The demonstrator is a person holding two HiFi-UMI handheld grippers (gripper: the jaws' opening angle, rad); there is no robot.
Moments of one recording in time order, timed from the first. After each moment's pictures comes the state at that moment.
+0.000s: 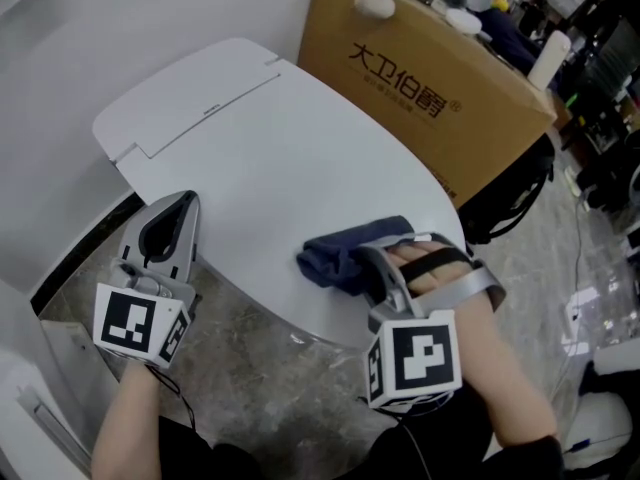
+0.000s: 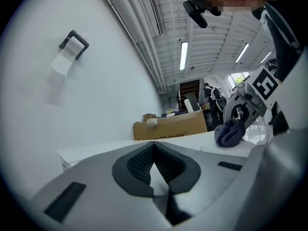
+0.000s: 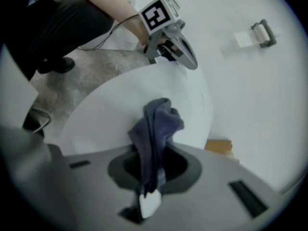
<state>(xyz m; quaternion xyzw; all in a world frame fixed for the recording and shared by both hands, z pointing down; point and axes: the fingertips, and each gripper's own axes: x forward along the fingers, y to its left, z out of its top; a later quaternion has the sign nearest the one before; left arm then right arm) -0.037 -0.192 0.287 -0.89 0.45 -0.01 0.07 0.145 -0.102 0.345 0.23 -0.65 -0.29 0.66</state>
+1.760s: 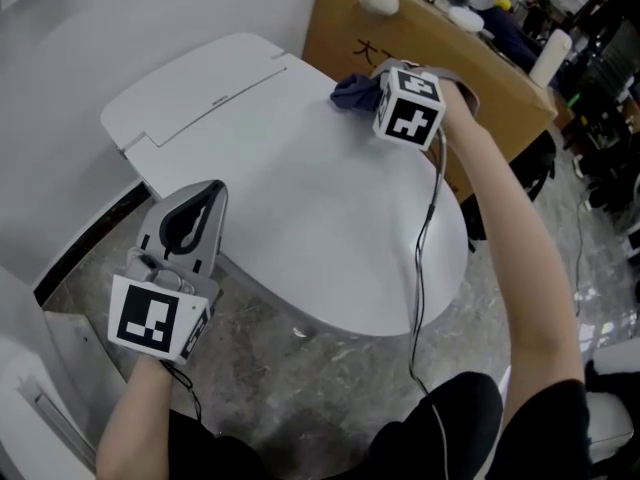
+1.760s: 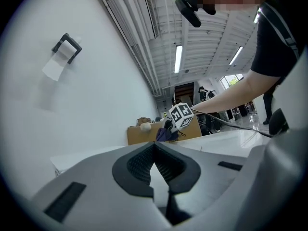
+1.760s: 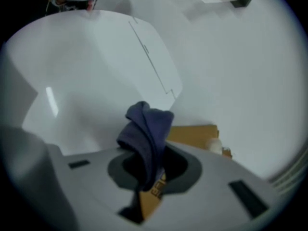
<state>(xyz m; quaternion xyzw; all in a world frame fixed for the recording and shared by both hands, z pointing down) -0.011 -0.172 0.269 -0.90 0.43 0.01 0.10 0.227 -0.372 0.300 0.31 -0.64 -0.29 0.64</state>
